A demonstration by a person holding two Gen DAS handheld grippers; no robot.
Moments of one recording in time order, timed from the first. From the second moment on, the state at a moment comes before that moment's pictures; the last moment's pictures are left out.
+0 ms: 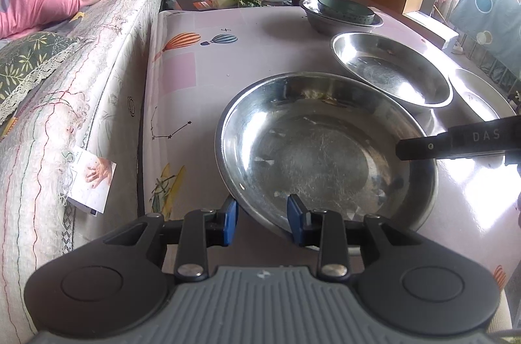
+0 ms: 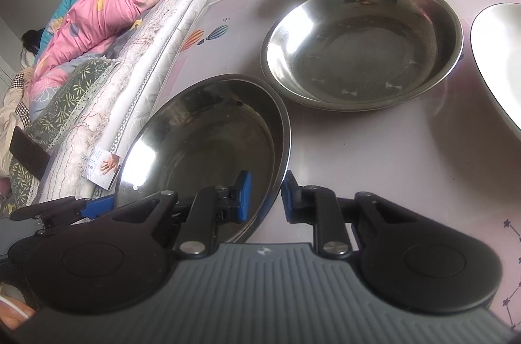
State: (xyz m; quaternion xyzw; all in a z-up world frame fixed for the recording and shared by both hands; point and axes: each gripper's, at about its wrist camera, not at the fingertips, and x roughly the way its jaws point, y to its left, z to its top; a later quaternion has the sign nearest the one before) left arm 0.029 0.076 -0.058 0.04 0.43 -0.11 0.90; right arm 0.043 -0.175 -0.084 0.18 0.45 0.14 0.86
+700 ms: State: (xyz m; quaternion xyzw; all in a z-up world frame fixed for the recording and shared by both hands) left arm -0.005 0.059 -0.056 0.07 0.41 -0.12 0.90; right arm -0.011 -0.183 -0.090 0.15 0.43 0.13 0.88
